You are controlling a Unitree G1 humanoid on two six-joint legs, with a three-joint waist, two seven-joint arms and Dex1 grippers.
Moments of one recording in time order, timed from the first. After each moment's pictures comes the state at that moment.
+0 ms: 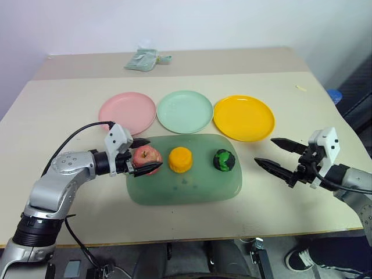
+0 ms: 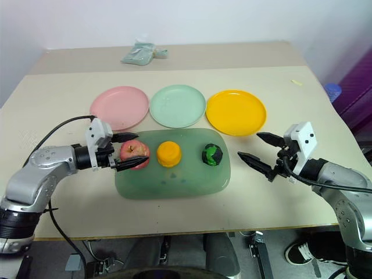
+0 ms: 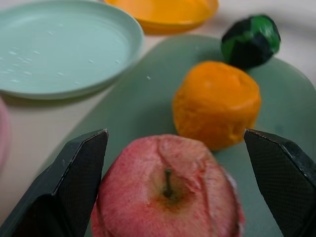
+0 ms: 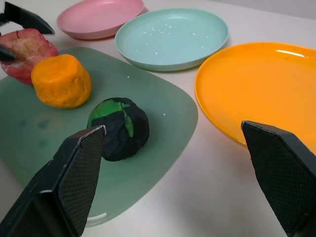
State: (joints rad) left arm -0.27 0.75 -0.04 -0.19 -0.42 0.47 -0.95; right arm 0.05 -0.77 -0.39 -0.45 0.67 0.62 0.80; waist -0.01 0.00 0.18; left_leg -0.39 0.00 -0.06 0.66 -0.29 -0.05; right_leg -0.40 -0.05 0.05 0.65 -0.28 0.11
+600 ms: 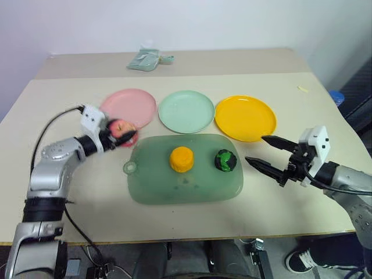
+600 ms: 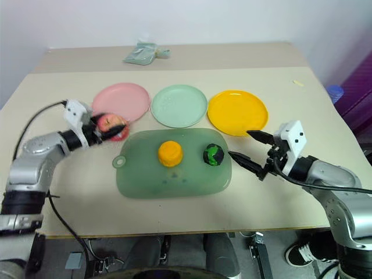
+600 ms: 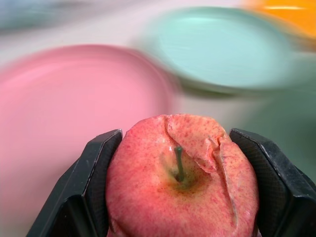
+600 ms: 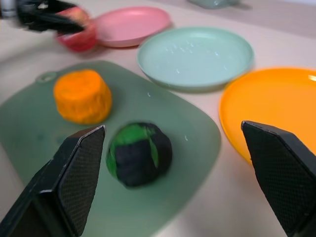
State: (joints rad) left arm -0.54 0.63 0.13 0.28 -0.29 0.38 -0.62; right arm -0.02 -0.73 -0.30 -0.47 0.67 0.58 0.78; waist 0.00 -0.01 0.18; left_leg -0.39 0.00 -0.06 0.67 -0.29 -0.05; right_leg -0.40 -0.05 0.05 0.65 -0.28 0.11
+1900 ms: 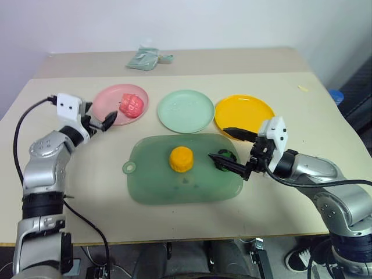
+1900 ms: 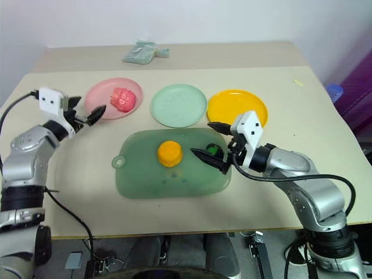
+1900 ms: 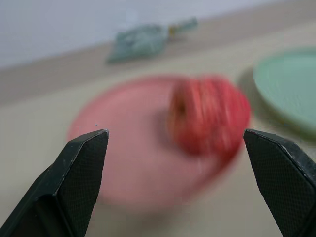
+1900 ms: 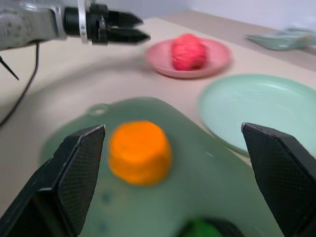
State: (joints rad) left arm -0.39 0.62 0.28 0.13 -0.34 0.34 -0.58; right arm -0.24 -0.64 -0.03 -0.56 0.67 0.65 0.67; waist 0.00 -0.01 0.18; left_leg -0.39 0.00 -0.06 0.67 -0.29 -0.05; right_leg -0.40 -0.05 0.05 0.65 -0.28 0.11
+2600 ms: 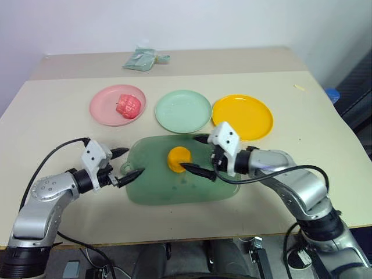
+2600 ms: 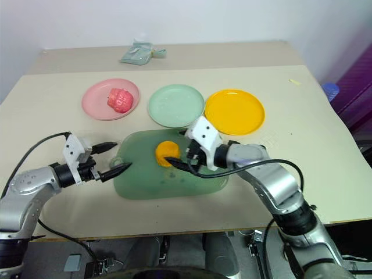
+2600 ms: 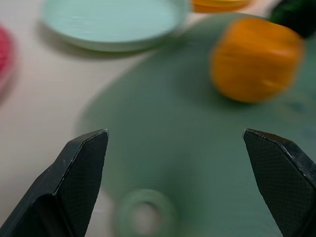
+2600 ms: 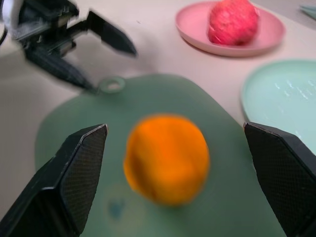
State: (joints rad) left arm 0.04 0.69 0.18 -0.28 -0.42 0.32 -0.92; right arm -0.49 -0.50 0.31 -0.48 0.42 0.80 0.58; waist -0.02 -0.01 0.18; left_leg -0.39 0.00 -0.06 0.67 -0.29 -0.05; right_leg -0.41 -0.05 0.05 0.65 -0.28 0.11
